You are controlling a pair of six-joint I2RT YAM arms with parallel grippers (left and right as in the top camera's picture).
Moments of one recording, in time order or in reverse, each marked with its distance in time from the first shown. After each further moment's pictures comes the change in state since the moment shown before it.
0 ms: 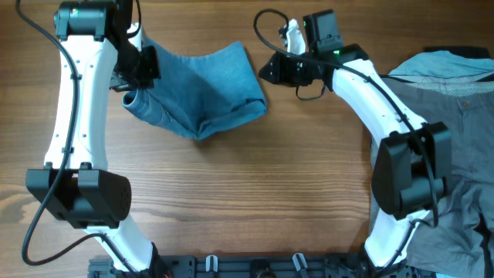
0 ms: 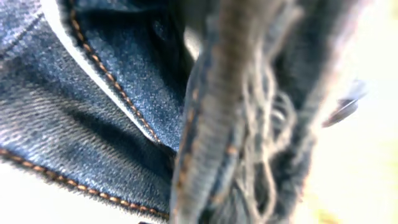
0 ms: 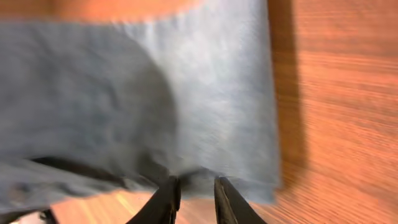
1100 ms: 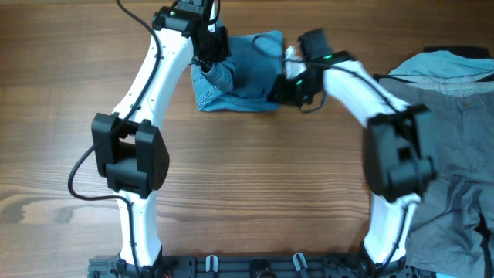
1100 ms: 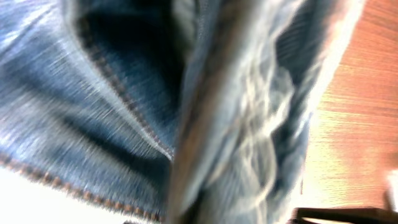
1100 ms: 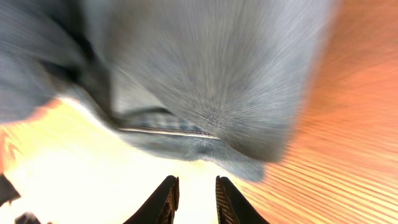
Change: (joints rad) left arm -0.248 0.275 0.006 0.545 0.087 -0.184; right arm -0.046 0.088 -0.016 -0.113 0.023 -0.081
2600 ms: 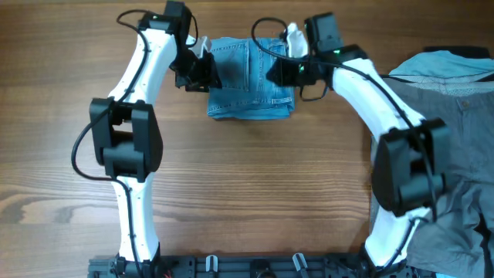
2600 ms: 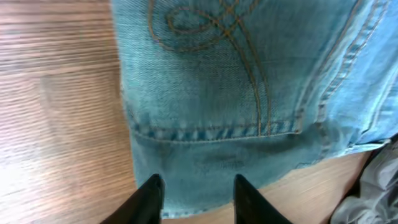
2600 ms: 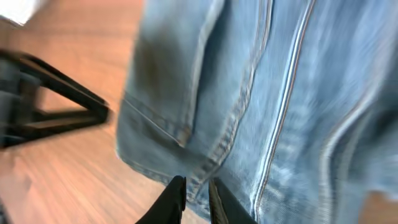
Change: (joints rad) left arm 0.121 0.133 -0.020 -0.241 0.310 0.223; right arm 0.022 -0.087 0.017 0.126 0.043 -0.053
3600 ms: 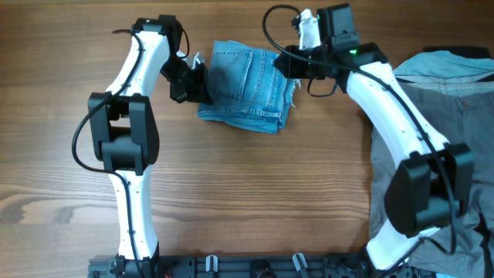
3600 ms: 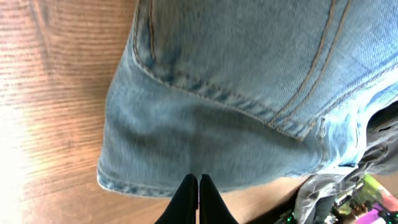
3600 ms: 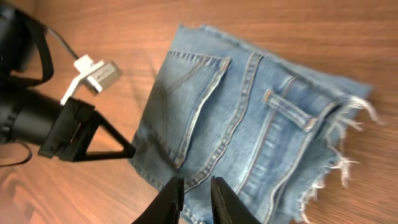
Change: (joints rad) left arm 0.054 0.069 0.005 -0.150 0.093 -0.018; right arm -0.006 -0.138 -0.011 -0.021 0.082 0.069
